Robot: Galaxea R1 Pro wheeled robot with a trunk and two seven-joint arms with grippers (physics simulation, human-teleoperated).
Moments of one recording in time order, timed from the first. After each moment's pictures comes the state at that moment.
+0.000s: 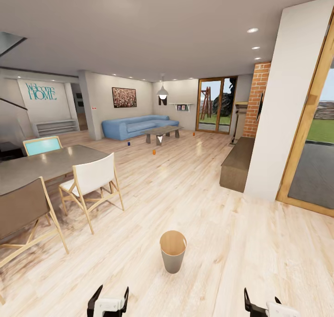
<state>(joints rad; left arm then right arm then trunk) 0.06 -0.04 -0.06 -0.96 -0.02 -0.42 0.01 0.00 0.00 -0.25 -0.84 0.02 -0.47 -0.04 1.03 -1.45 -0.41</state>
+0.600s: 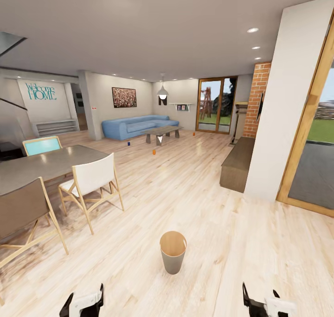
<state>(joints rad) 0.05 -0.04 0.08 -0.96 0.05 -0.42 0.16 0.00 0.00 -0.25 -0.88 0.07 -0.46 -0.04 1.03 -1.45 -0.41</state>
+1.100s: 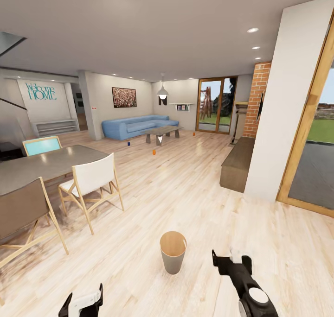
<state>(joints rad) 0.05 -0.04 0.08 -0.96 0.04 -0.42 0.17 -0.01 0.09 0.00 -1.54 0.13 0.41 -0.07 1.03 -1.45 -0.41</state>
